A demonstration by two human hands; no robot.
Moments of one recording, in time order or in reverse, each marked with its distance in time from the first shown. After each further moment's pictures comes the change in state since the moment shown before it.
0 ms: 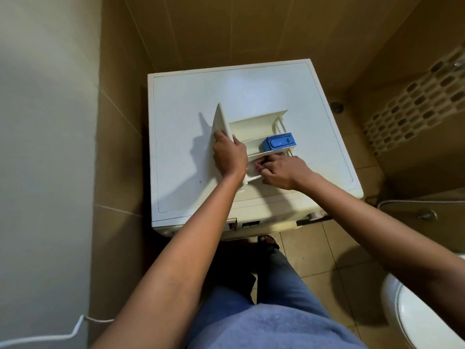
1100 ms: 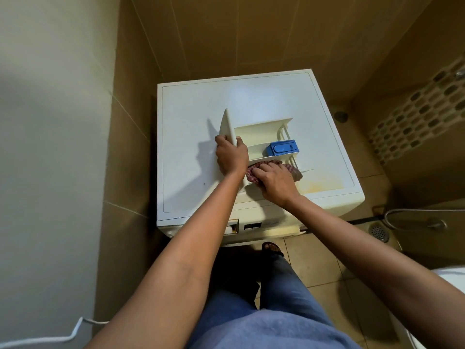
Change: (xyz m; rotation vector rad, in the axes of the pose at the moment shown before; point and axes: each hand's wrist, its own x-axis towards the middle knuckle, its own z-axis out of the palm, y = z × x) left_hand 0.000 0.001 0.001 -0.169 -0.038 -0.112; right_hand -0.006 -0.023 0.041 0.034 0.489 -0.147
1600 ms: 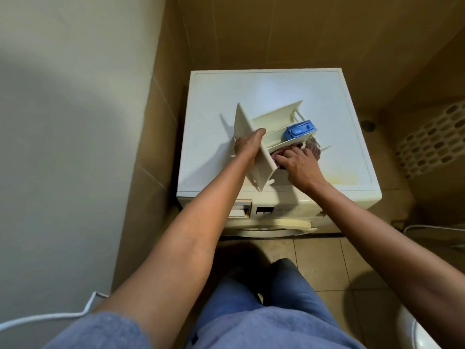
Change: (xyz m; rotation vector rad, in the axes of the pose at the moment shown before) left_hand -0.029 -0.005 -0.037 -0.282 -0.260 -0.323; right_hand -0.015 0.005 -0.022 -0.160 -0.034 -0.079
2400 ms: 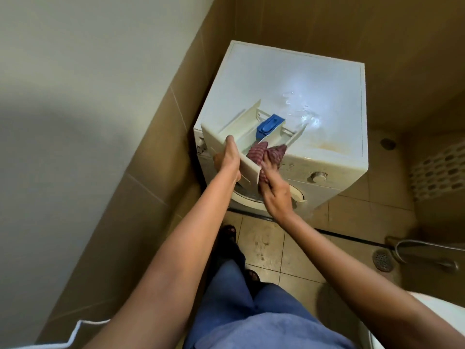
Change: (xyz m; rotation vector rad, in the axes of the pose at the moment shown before) left_hand -0.130 -0.175 -0.043 -0.531 0.306 -0.175; right_hand -0.218 -0.125 -0.008 1.087 0.275 -0.012
